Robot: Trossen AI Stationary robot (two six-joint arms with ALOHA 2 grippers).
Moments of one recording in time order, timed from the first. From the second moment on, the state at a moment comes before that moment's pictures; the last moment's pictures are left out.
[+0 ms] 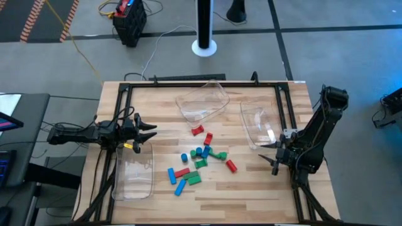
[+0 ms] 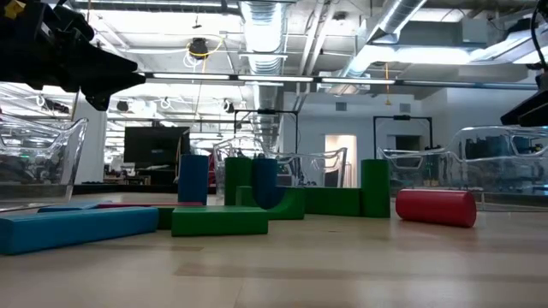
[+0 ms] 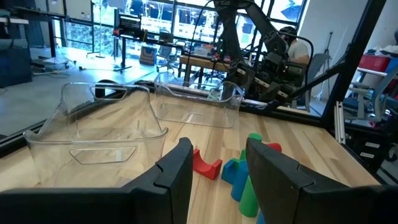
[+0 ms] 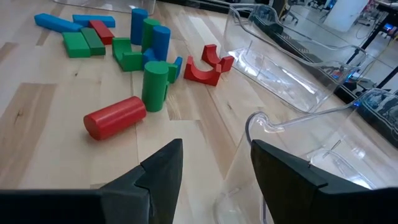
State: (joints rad) left arm -0.07 0.00 0.06 -0.02 -0.25 -0.15; right arm 1.20 1.10 0.39 -0.83 1.23 1.28
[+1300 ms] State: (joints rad) left arm -0.07 0.00 0.06 -0.01 -0.25 -0.15; right arm 0.78 1.10 0.39 -0.05 1.39 1.12
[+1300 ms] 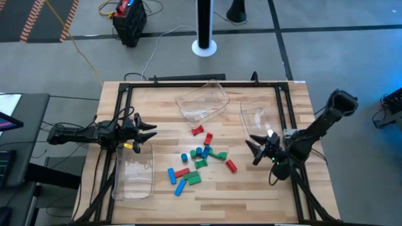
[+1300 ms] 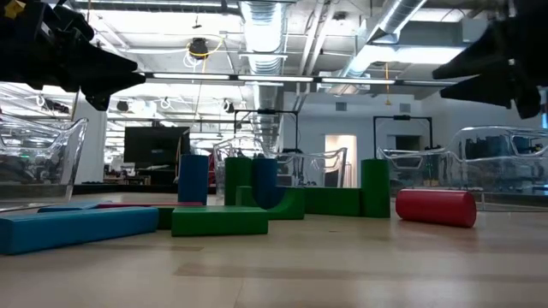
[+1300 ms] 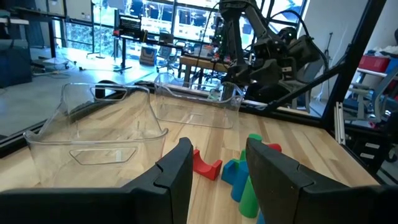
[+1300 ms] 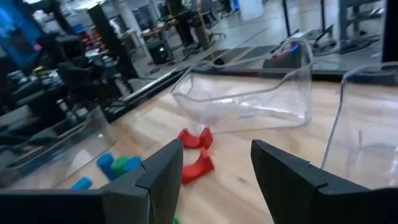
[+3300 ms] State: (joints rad) left arm -0.07 0.00 0.06 -0.01 -0.25 -0.18; right arm 0.38 1.44 1.03 -0.28 0.44 0.07
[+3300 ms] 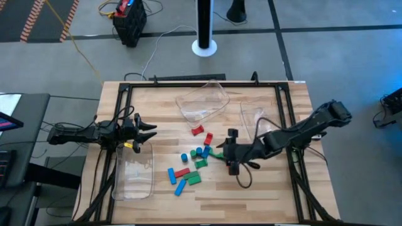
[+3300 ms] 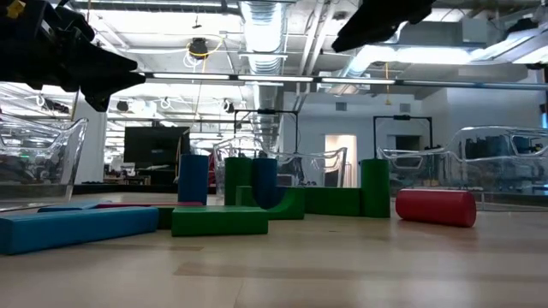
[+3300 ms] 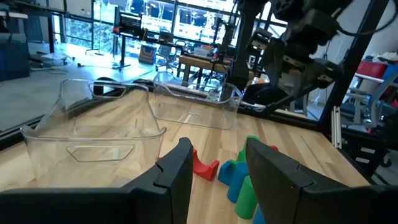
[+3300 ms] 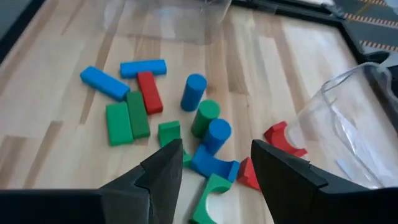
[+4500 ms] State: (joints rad) left arm -0.07 0.01 0.07 -0.05 -0.25 -0.18; right arm 0.13 1.83 1.32 -0.35 0.08 -0.09
